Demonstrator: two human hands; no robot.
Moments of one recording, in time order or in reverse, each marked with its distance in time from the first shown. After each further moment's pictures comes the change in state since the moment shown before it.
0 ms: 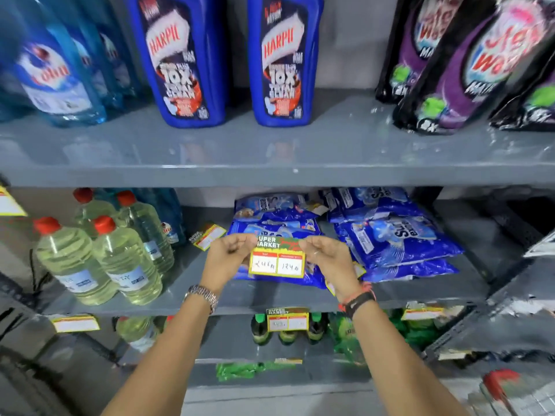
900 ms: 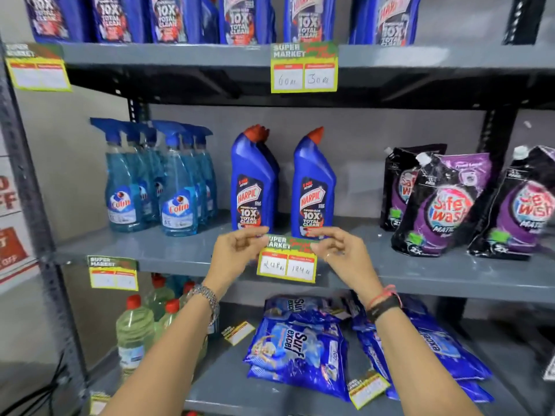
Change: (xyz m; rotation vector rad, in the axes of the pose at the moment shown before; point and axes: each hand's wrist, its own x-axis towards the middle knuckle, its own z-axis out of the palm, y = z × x) left_hand -0.052 0.208 -0.069 -0.042 0.111 0.524; right_hand -0.027 -0.219 0.003 -0.126 -0.104 -0.623
